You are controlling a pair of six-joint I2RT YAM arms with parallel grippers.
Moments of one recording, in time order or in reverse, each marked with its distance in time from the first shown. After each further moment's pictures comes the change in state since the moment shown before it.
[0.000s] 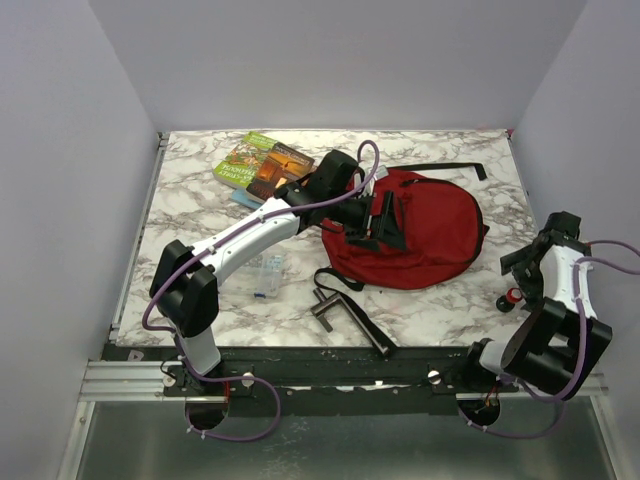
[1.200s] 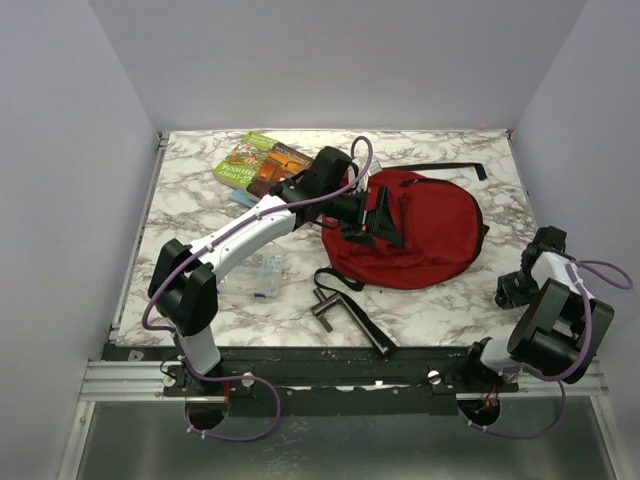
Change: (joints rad) left arm 0.035 0.000 -0.002 0.003 0.024 -0.008; right arm -0.011 0.101 -0.161 0.187 -0.004 0.123
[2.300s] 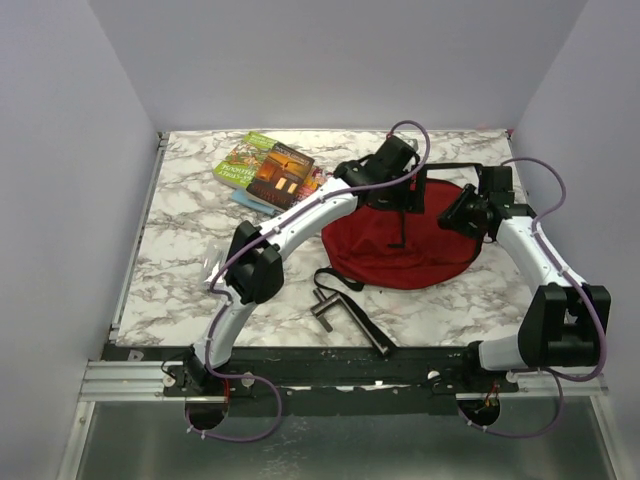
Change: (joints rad) left arm -0.106 0.475 0.682 -0.249 -0.647 0.107; right arm 0.530 0.021 0.332 0.168 -0.233 -0.260
